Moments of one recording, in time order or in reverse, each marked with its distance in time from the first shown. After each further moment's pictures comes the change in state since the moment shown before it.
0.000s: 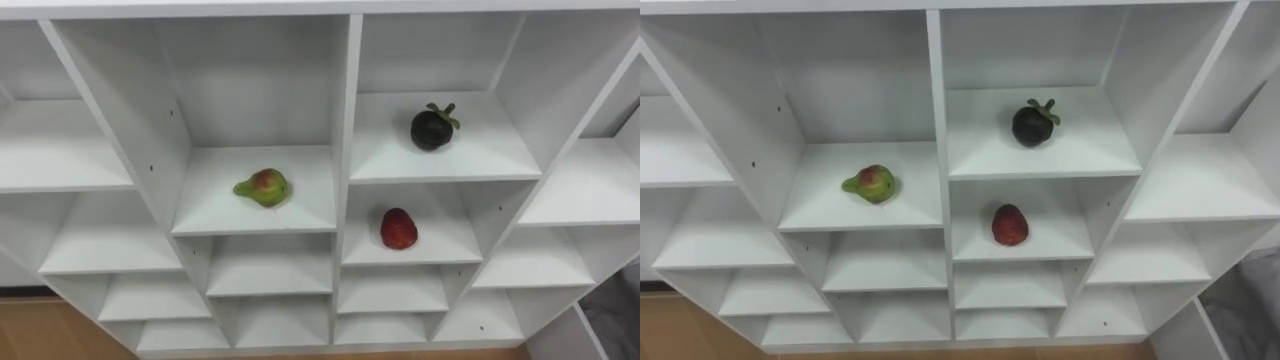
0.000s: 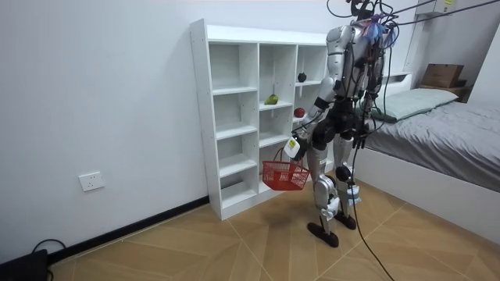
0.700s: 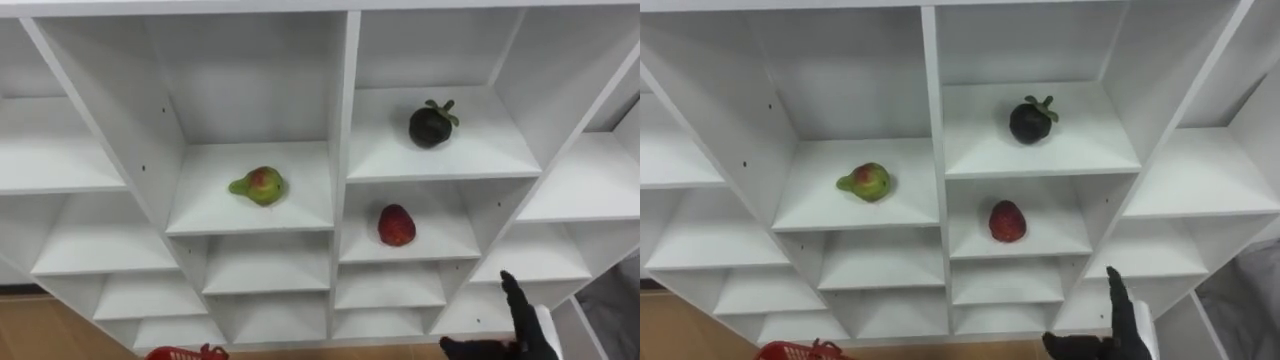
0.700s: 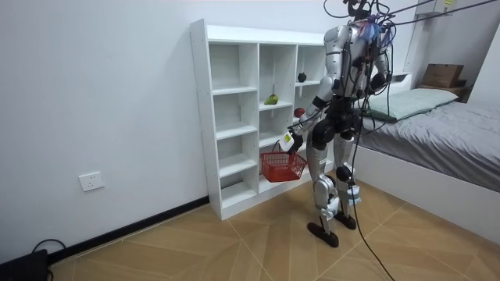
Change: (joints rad) left arm 0.022 0.005 -0.019 -0.123 -0.005 -0.091 0.008; right arm 0.264 0.035 0.014 -1.086 0.130 -0.123 -0.111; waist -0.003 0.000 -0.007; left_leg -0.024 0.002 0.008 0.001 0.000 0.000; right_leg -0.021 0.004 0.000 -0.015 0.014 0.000
